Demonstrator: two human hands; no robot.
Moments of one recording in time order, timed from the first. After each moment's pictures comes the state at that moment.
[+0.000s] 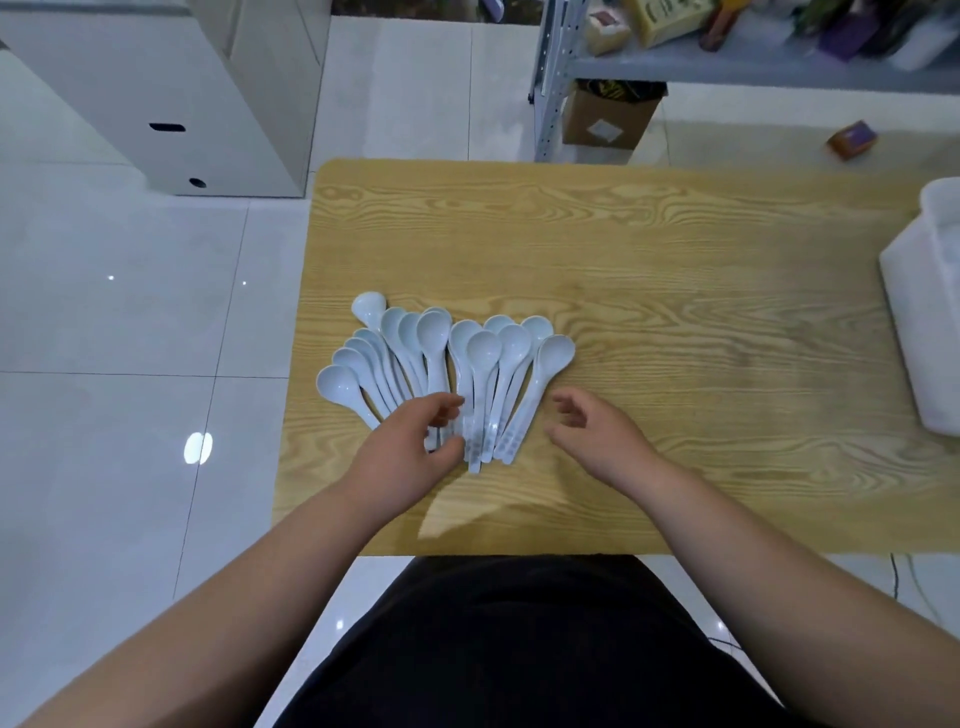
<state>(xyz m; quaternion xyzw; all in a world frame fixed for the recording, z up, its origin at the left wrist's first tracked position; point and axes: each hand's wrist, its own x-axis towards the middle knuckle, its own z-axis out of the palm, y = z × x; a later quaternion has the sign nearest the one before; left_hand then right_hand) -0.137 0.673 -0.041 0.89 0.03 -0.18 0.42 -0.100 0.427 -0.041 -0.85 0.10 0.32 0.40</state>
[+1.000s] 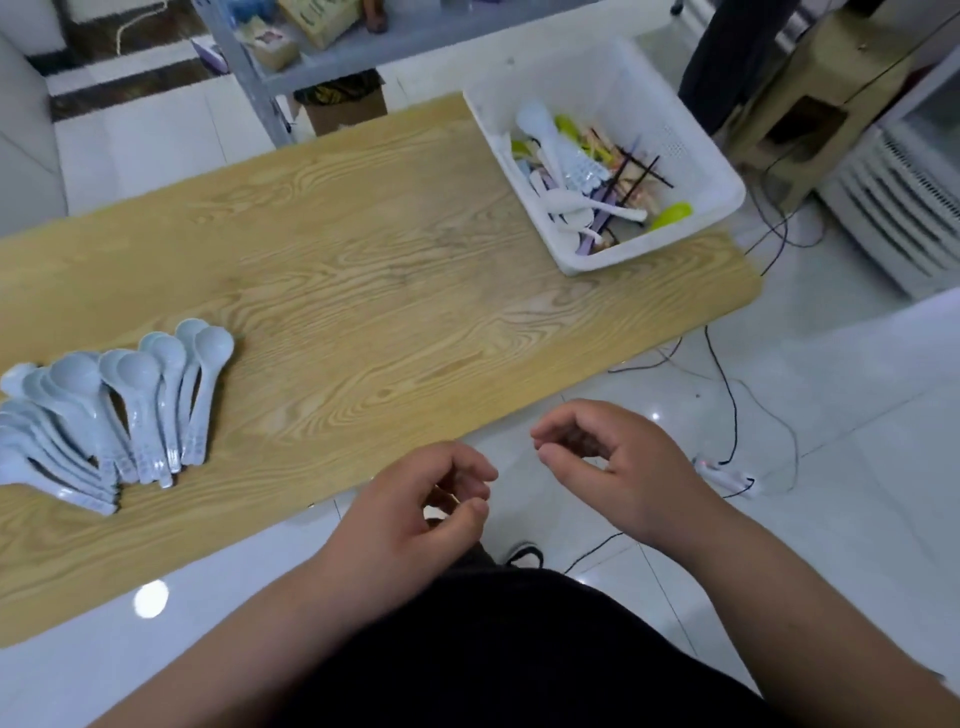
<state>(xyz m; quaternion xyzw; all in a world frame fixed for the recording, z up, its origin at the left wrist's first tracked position) -0.292 0.297 0.059 0.78 -0.19 -0.28 0.53 -0.341 0.072 0.063 -0.83 0.09 0.09 0.54</state>
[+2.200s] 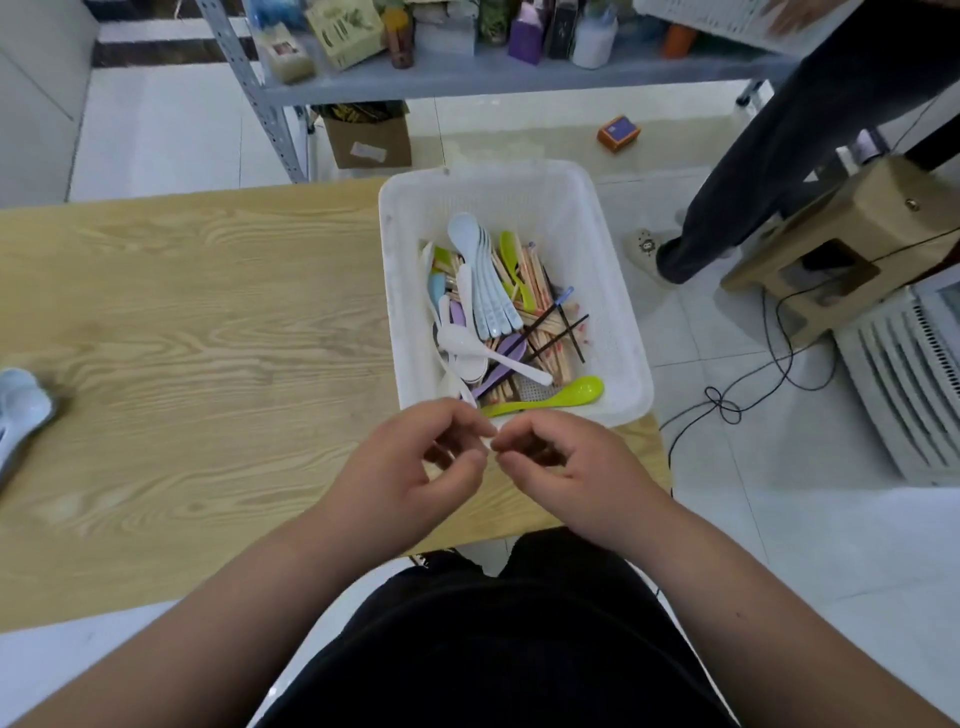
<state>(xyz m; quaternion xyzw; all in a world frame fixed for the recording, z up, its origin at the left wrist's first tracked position) -0.128 0.008 0.059 0.82 -0.13 -0.16 0.53 -0.145 -0.192 0.050 -0.83 -0.03 0.18 0.53</state>
